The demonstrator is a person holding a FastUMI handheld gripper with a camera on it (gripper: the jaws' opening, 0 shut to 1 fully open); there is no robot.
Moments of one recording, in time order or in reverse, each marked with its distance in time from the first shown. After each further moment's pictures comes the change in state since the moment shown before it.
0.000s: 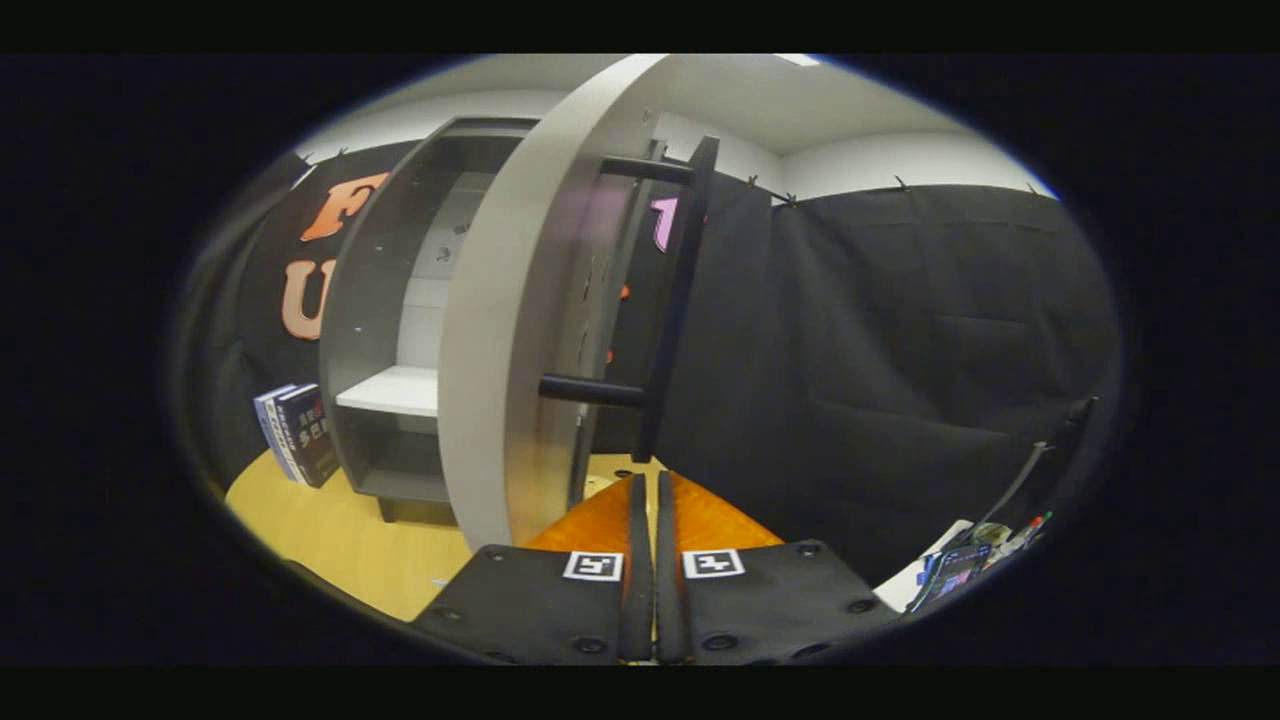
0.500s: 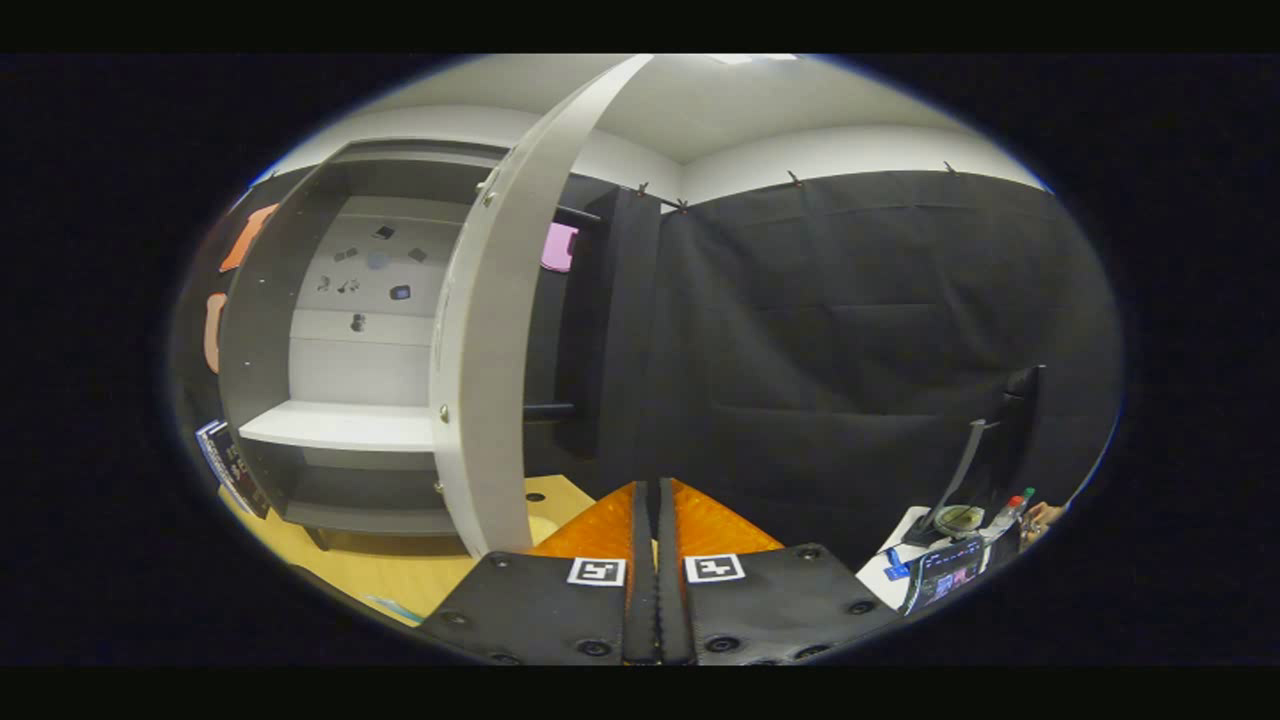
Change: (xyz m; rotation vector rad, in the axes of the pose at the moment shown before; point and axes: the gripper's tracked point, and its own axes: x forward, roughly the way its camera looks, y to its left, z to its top) arm 0.025 -0.109 -0.005 0.100 0.005 -0.213
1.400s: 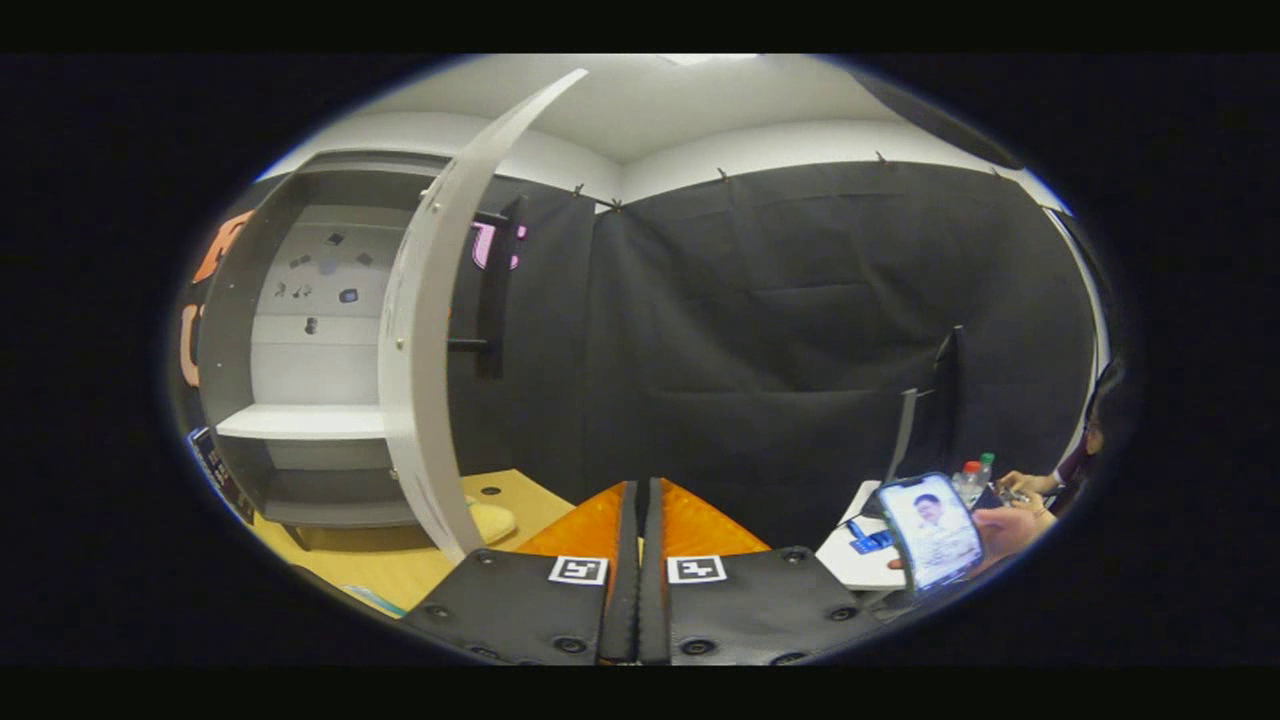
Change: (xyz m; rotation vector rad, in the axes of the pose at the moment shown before) arm -0.079 -0.044 -0.026 0.032 -0.055 -0.196
